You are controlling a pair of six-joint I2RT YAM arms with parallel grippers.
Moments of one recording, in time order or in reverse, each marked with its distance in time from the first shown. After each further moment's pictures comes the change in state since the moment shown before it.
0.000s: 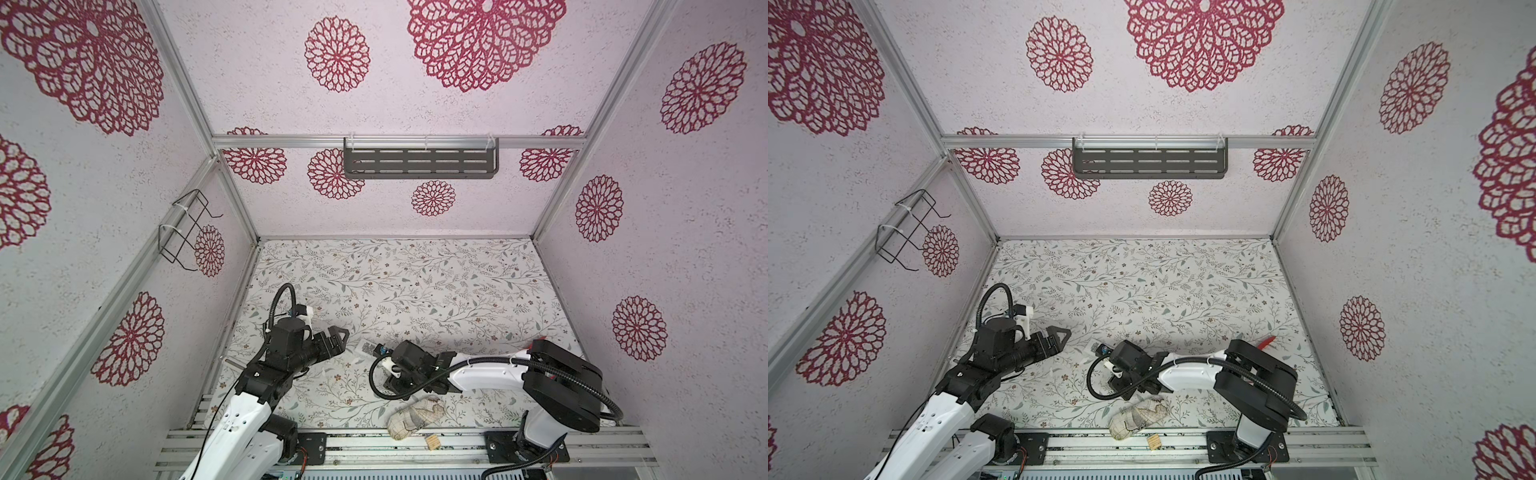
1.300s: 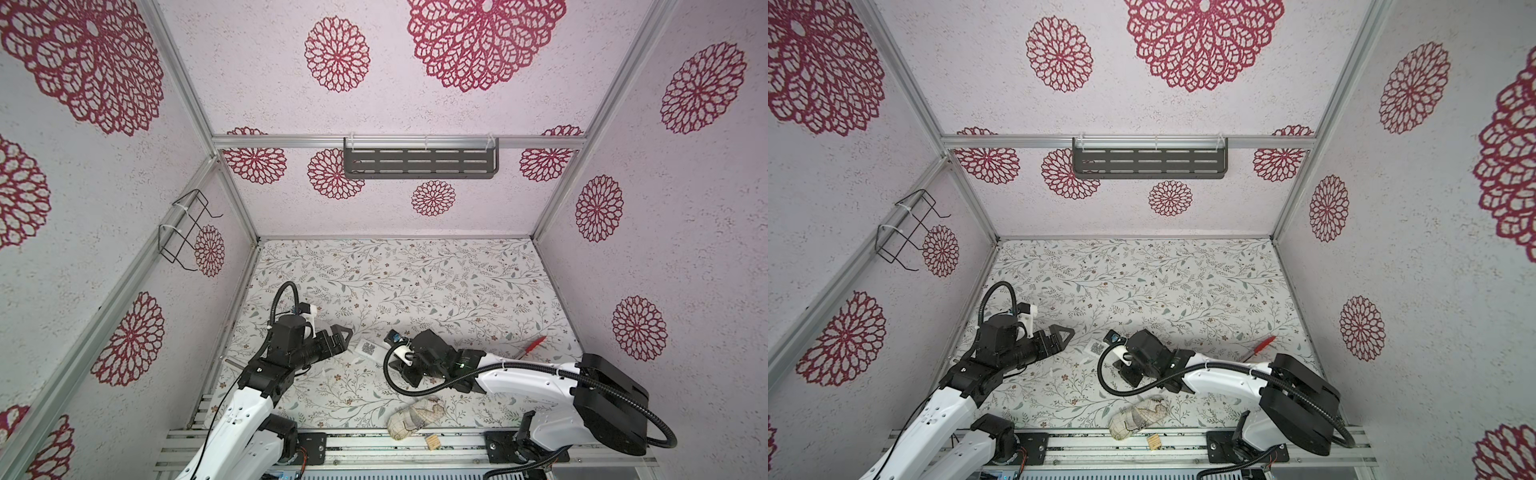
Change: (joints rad) left arm 0.011 0.057 0.000 0.041 0.099 -0.003; right arm -0.105 -0.251 -0.115 0.106 0.002 -0.140
